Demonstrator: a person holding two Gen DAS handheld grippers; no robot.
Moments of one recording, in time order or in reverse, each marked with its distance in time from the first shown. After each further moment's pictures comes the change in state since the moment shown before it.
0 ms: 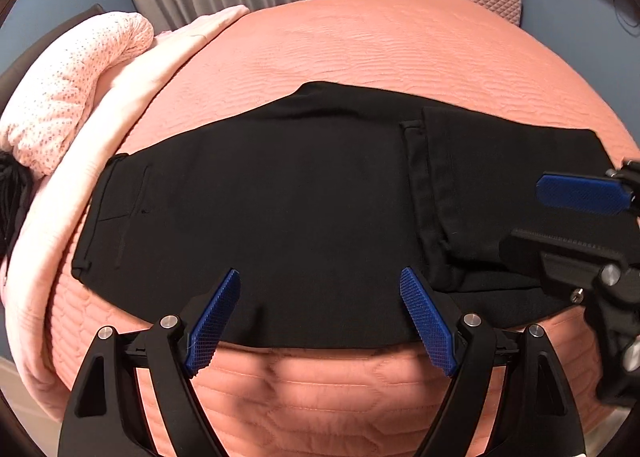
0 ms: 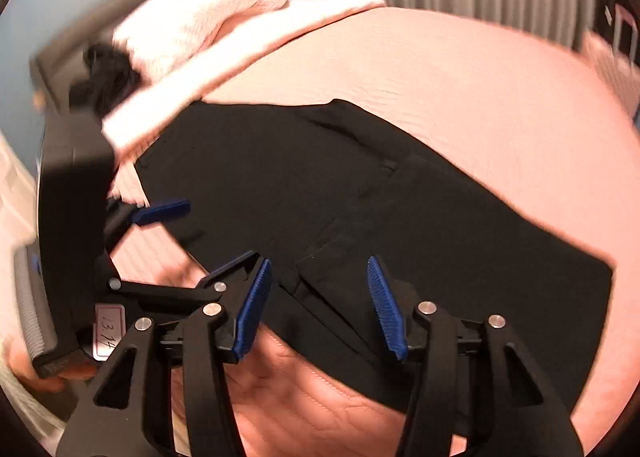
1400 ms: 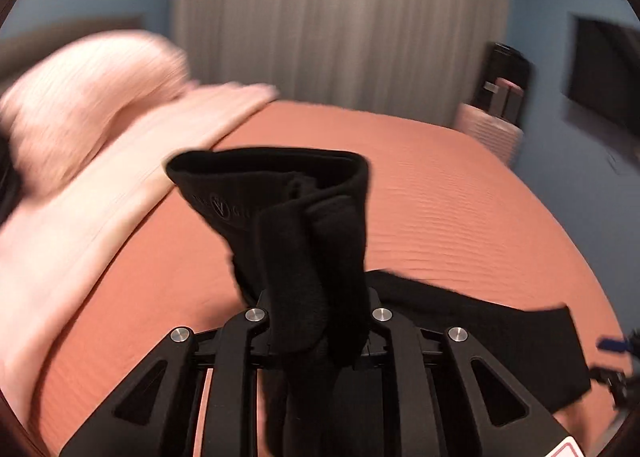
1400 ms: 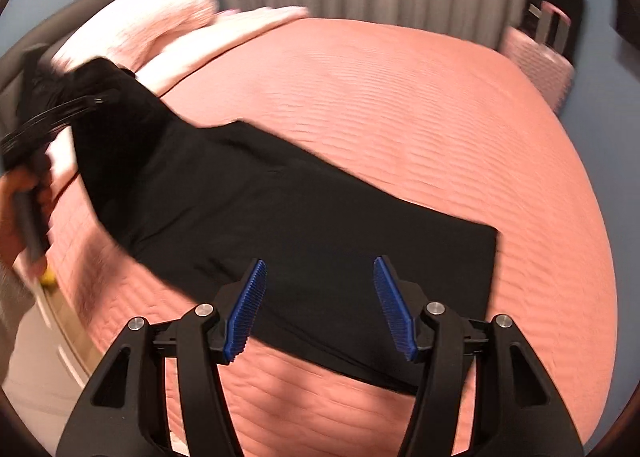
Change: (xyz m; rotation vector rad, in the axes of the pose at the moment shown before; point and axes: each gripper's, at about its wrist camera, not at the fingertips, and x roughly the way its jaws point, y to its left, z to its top) left arm -0.066 0.105 0.103 -0.142 -0.396 -0.199; right arm -0.099 -0.084 -0.046 0.243 -0.056 -0.190
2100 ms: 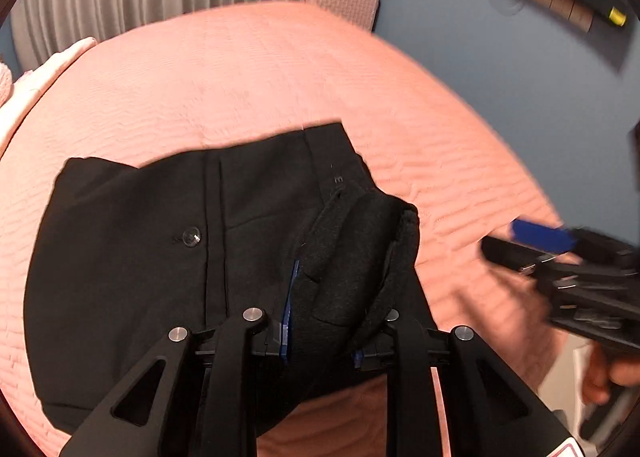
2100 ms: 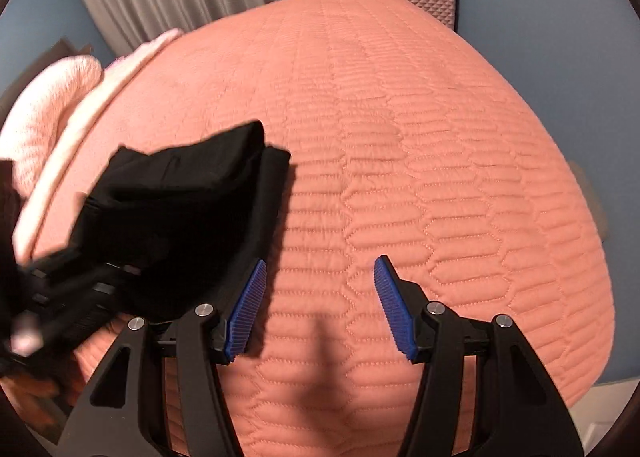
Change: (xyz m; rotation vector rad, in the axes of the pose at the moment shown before) left arm 0.058 -0.320 -0.100 0.236 0.415 -0.281; right arm -0.013 -0.177 -0.069 0.341 0.019 -0.079
